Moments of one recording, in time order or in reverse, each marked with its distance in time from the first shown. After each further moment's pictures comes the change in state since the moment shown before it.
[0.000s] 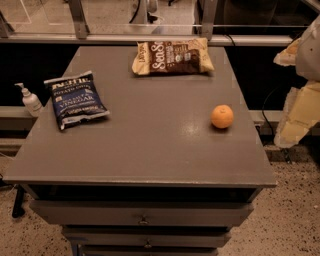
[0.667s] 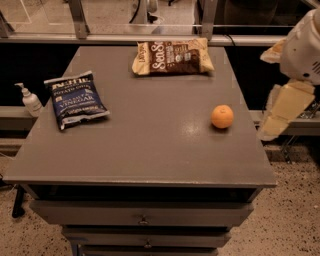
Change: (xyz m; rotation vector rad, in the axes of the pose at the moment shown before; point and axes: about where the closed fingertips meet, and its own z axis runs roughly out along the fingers) arm -0.020 -0.013 0.016 0.022 -0.070 -0.012
